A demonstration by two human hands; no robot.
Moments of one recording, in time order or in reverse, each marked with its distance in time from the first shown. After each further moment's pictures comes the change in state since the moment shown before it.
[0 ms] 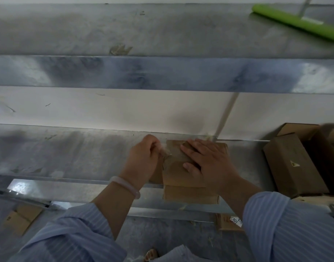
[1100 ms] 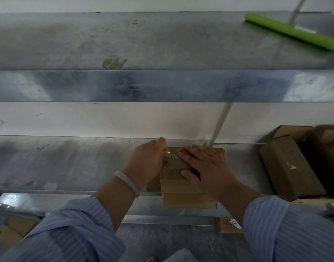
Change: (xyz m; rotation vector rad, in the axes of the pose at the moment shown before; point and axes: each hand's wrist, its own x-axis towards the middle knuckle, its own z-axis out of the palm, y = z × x) left_hand 0.025 0.017 -0.002 0.370 -0.128 0.354; right_hand 0.000 -0.001 0.000 0.022 0.014 0.002
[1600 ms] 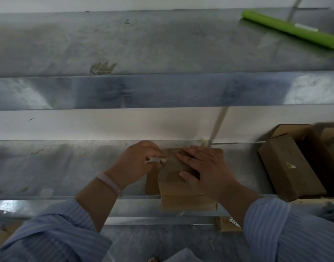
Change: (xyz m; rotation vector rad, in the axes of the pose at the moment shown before) left_hand 0.000 -0.038 -0.004 -0.235 -0.174 -0.004; right_hand 0.003 0.000 -0.007 0.102 -0.053 0.043
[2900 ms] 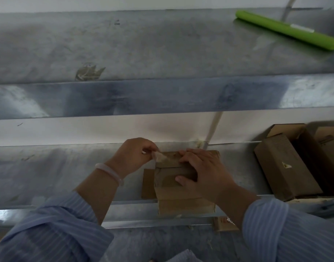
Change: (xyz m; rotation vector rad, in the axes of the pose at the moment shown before) left_hand 0.030 -0.001 -0.006 -0.081 -0.035 -0.152; right_hand -0.001 0.002 0.001 0.113 0.091 0.020
